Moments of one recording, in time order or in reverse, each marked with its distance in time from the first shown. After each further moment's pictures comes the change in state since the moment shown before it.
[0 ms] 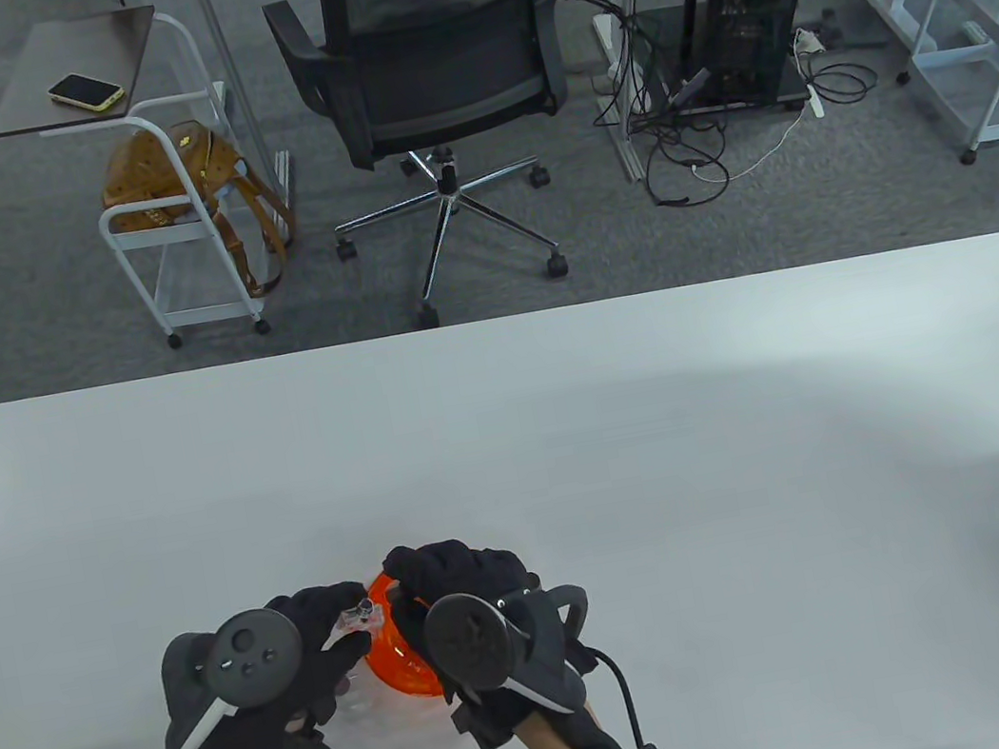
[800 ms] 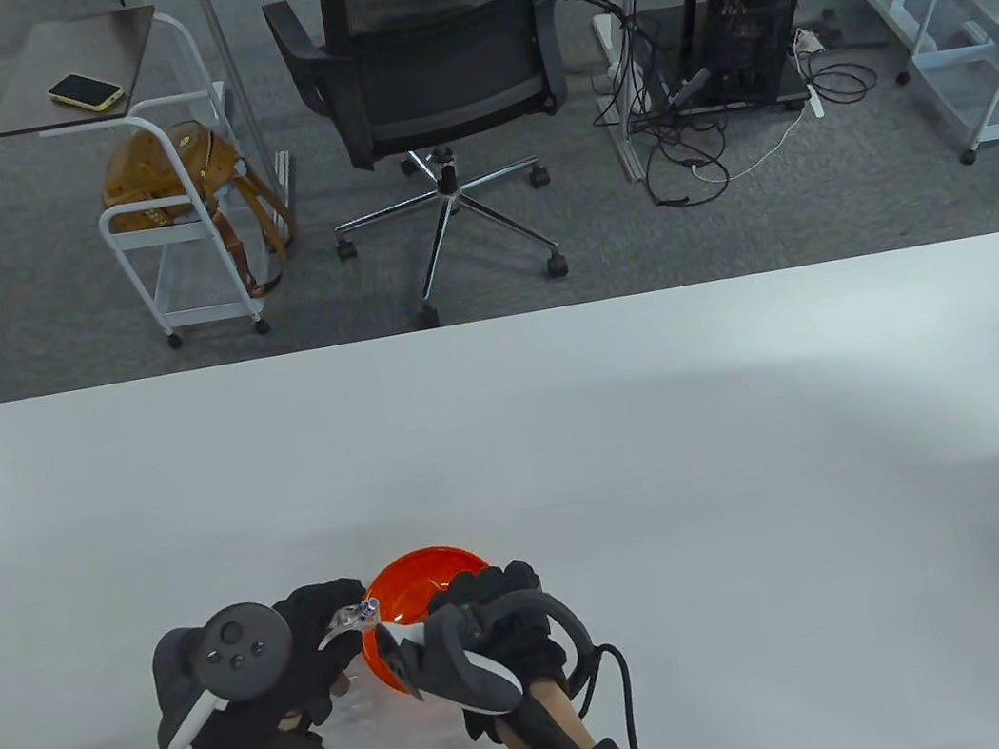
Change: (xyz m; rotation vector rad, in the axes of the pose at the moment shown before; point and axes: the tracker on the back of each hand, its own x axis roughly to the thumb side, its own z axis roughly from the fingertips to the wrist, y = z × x) left_hand 0.002 -0.004 -0.002 -0.074 -0.027 0.023; right_hand 0.001 0.044 -0.002 0.163 0.024 0.429
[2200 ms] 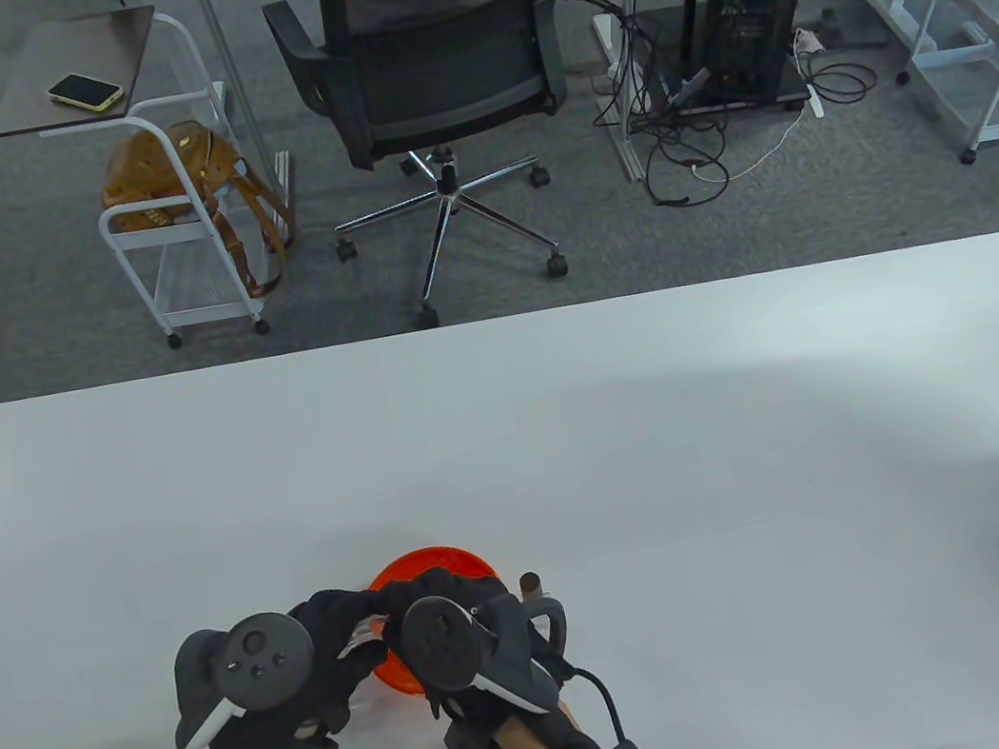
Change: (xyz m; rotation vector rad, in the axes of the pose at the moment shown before) left_hand 0.010 -0.009 0.000 -0.022 -0.081 0.011; right_hand 0.005 -0.003 0.004 -0.130 -0.029 -0.444
